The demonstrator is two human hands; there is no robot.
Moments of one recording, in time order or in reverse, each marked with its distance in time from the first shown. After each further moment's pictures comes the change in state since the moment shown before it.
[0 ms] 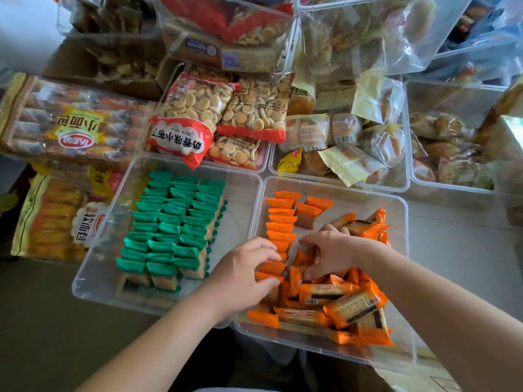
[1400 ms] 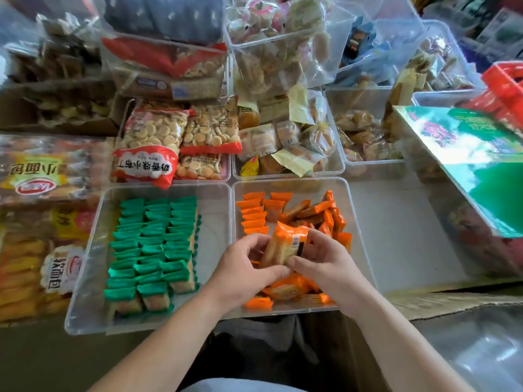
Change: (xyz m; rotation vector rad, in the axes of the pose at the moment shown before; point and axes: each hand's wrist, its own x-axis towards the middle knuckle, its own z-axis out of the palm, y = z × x) left_hand -0.026 0.062 -0.021 -0.415 -0.092 -0.147; right_hand -0.155 -0.100 0.054 1.530 0.709 0.001
